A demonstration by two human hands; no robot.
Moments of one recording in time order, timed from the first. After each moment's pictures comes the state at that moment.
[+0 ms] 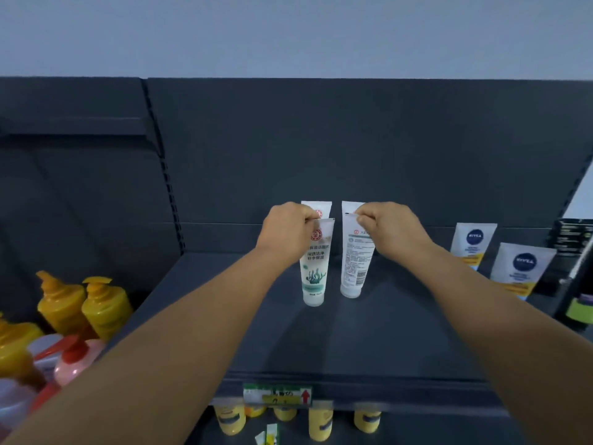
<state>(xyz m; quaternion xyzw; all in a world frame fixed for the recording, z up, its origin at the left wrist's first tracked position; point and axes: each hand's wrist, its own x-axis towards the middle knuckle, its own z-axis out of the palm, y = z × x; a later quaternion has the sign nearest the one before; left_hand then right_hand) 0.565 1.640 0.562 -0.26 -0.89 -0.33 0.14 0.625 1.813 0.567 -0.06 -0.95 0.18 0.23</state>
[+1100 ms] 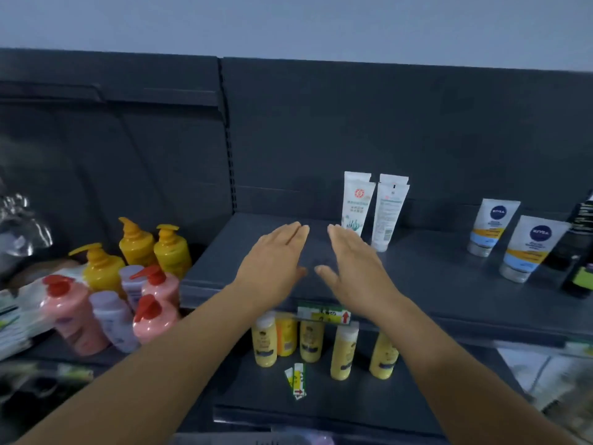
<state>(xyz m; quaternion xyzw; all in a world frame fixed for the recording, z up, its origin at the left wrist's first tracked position) 0.688 1.500 0.510 -0.29 -0.95 -0.09 0.09 0.727 1.654 0.500 0.02 -0.98 0.16 0.11</state>
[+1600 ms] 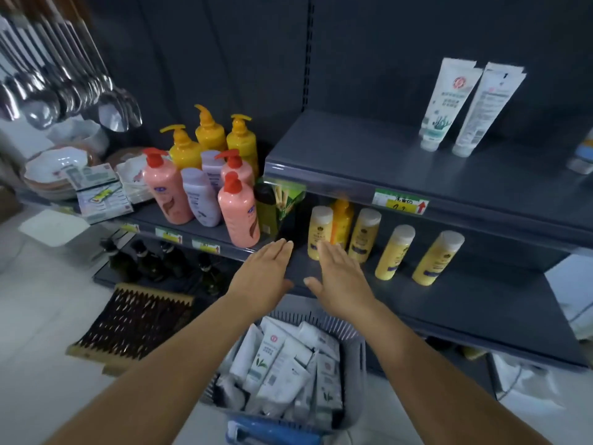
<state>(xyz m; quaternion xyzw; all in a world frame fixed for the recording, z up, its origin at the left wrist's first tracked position) 0.801 1.357 0.348 -0.18 -0.98 -0.09 -0.06 0.813 1.517 0.343 0.06 -0.98 0.16 -0.11</state>
